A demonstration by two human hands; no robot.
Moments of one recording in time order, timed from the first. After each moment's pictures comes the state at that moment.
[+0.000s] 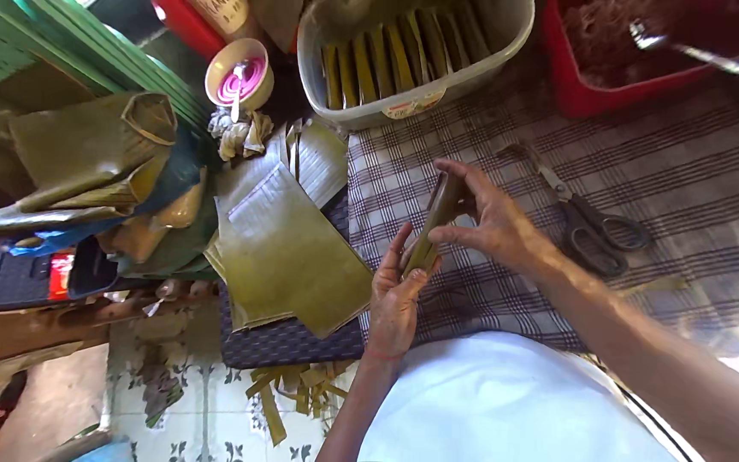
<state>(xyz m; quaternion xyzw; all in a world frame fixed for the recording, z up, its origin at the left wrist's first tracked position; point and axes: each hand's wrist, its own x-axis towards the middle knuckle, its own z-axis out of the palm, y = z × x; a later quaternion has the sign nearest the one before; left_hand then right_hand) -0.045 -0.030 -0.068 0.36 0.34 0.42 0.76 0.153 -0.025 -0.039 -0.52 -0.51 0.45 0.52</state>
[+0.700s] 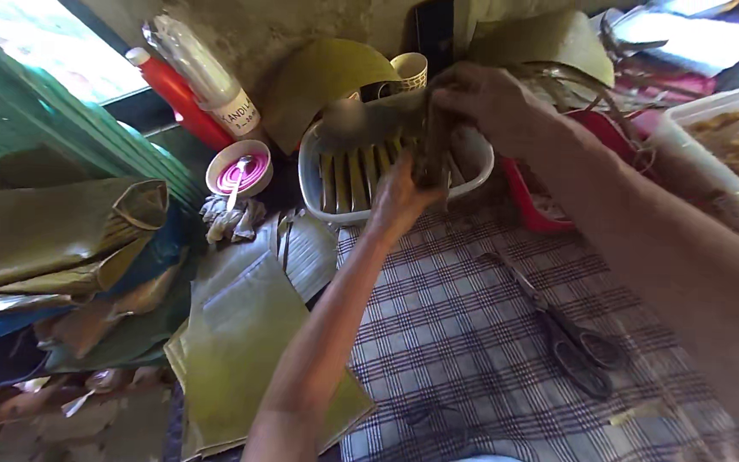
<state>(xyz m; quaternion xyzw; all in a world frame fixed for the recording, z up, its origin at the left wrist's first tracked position) 0.095 0.188 0.031 0.78 0.33 0.25 0.47 0.280 0.159 0.086 -0.57 -0.56 0.36 0.48</state>
